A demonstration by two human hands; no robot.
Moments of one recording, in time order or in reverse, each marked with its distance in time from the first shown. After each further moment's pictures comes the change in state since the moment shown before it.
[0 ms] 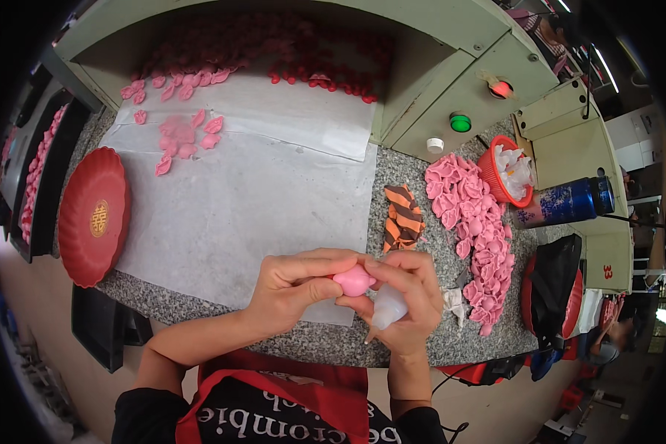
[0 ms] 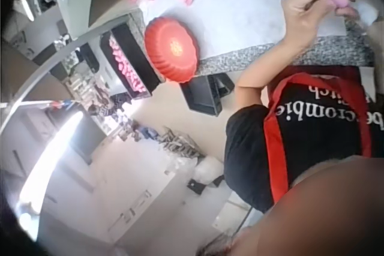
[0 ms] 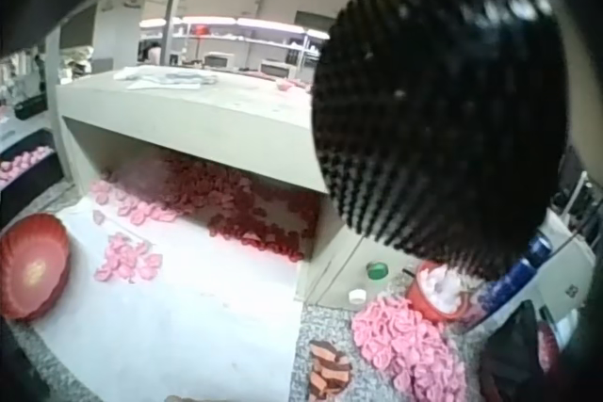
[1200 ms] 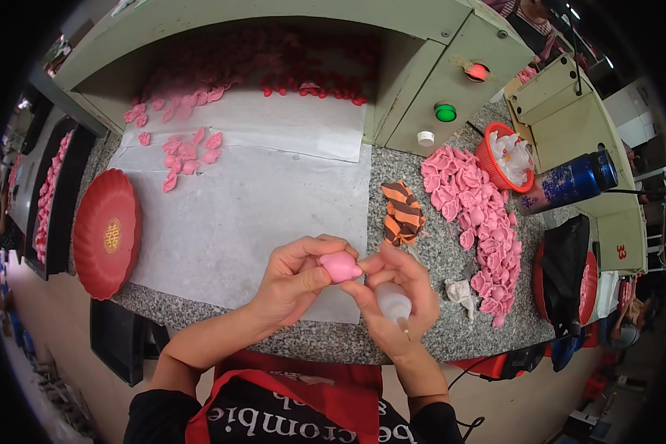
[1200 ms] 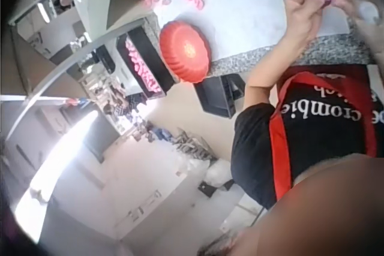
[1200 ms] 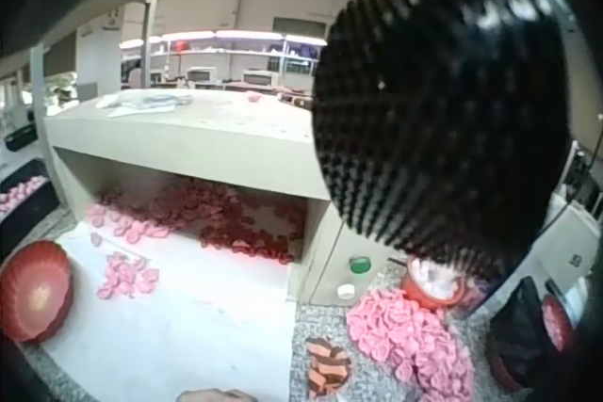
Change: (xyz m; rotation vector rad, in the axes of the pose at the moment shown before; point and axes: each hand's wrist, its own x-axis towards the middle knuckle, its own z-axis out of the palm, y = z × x) left_hand 0.006 -0.010 -0.004 -0.397 -0.089 -0.076; right_hand -0.016 -0.011 0.007 0.140 0.050 0.195
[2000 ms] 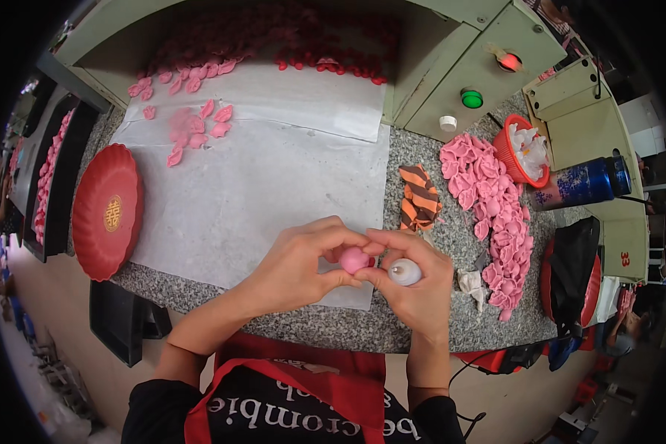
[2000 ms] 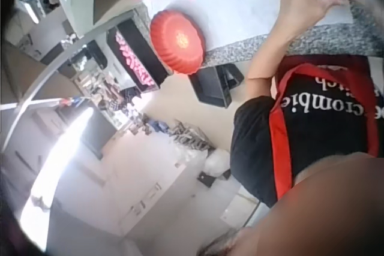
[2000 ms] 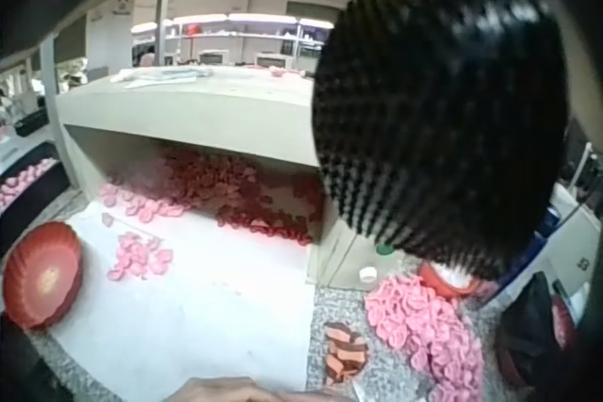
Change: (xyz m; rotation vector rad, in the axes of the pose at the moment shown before) left_hand 0.009 0.036 0.021 1.199 0.000 -0.230; right_hand 0.018 0.008 -0.012 -0.003 -0.282 0.190
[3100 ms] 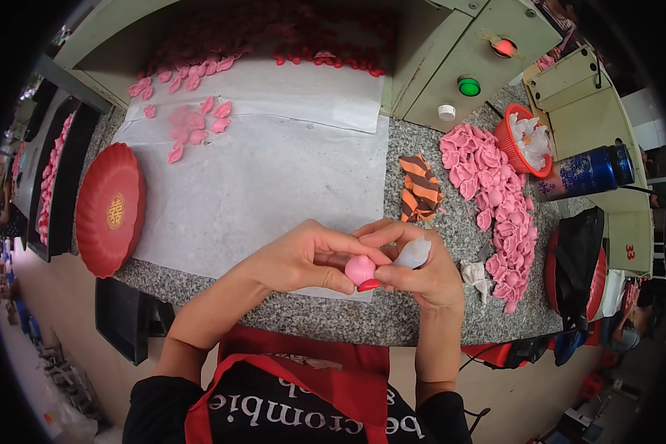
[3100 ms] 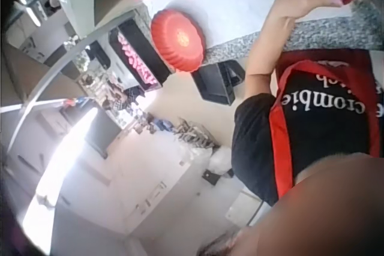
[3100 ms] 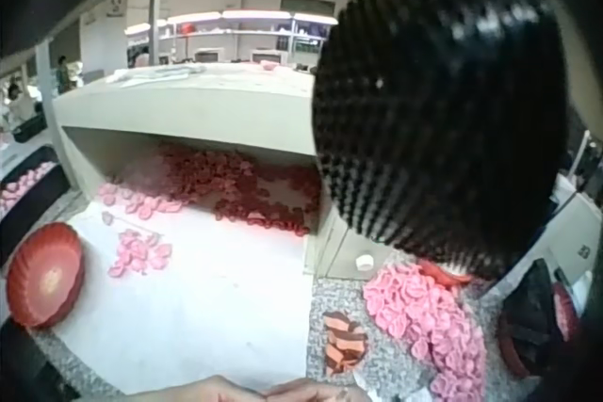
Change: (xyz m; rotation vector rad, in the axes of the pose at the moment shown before) left_hand 0.002 -0.014 -0.002 -0.720 -0.389 -0.081; right_hand 0.006 0.009 -0.016 0.774 -0.316 0.437
